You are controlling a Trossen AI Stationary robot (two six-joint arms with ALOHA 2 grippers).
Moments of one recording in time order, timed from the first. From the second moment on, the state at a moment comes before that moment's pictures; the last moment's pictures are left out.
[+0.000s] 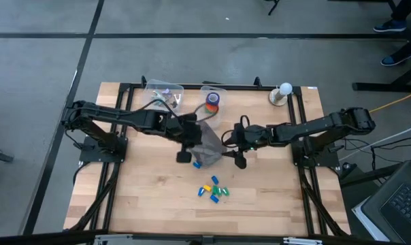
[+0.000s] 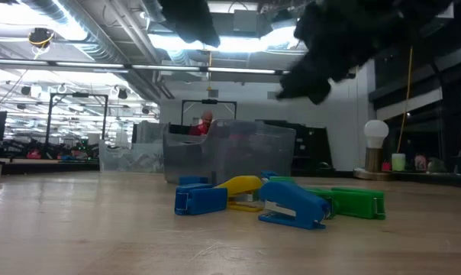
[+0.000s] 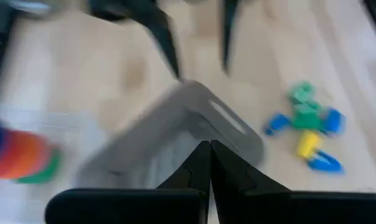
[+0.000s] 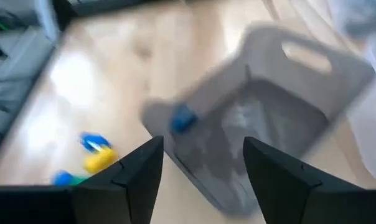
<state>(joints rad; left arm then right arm) -0.04 1.49 1.29 -0.61 -0.06 0.06 0.08 1.38 0.69 0.13 -0.02 0.22</state>
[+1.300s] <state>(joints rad) -0.20 1.66 1.18 -0.54 -0.14 0.26 0.49 0.89 0.50 -0.08 0.13 0.57</state>
